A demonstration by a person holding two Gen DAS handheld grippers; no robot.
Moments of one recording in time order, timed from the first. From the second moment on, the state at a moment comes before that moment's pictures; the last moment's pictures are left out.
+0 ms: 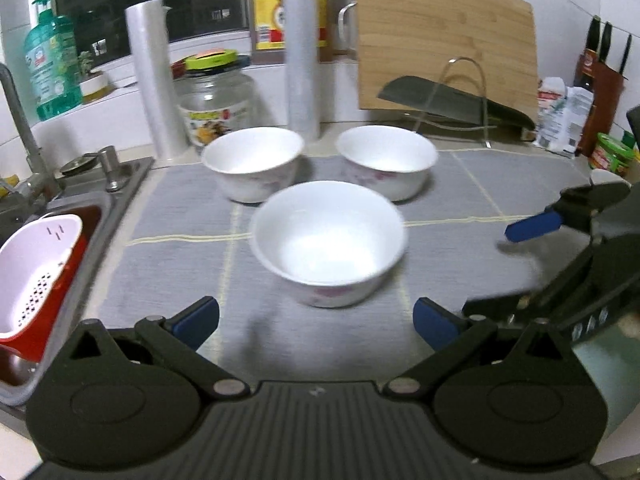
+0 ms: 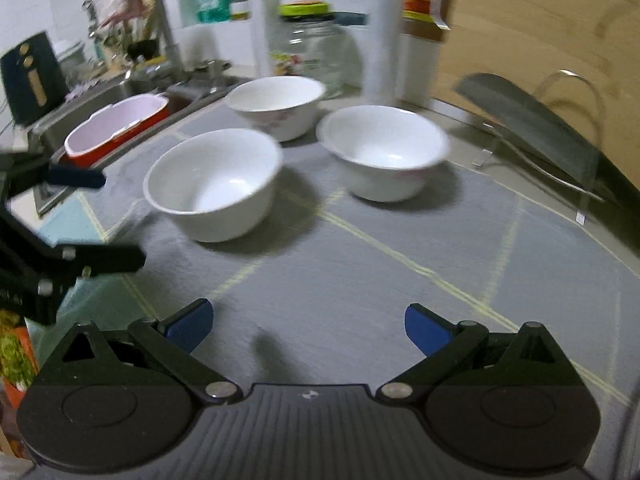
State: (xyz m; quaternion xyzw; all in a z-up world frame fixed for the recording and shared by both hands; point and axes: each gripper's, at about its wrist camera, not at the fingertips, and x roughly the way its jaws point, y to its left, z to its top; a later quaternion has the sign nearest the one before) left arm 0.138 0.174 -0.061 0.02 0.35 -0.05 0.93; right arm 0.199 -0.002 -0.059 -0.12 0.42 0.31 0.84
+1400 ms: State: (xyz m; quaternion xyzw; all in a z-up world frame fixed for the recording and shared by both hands) left arm 0.252 0.201 -0.061 0.01 0.41 -0.24 0.88; right arm 0.203 0.074 -0.067 -0.15 0.33 0.35 0.86
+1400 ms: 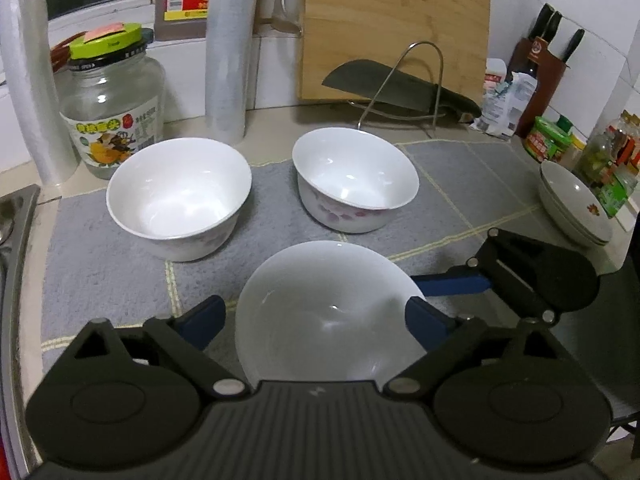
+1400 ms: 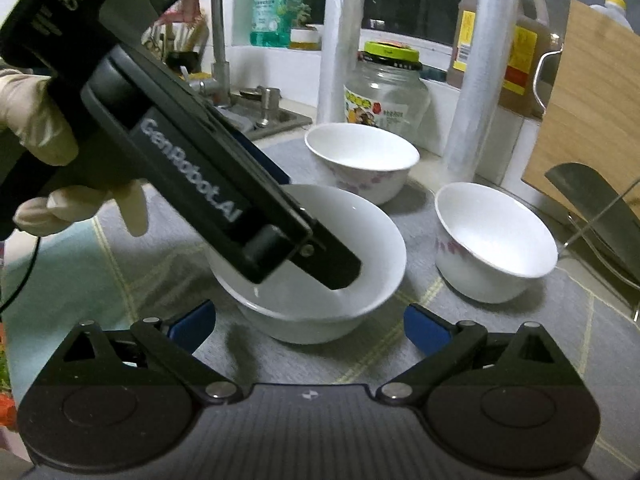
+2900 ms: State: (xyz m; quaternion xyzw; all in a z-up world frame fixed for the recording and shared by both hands) left arm 0.222 0.123 -0.039 0.02 0.40 -0.31 0.86; right arm 0.165 0.001 -0.040 -0.14 0.34 0.31 0.88
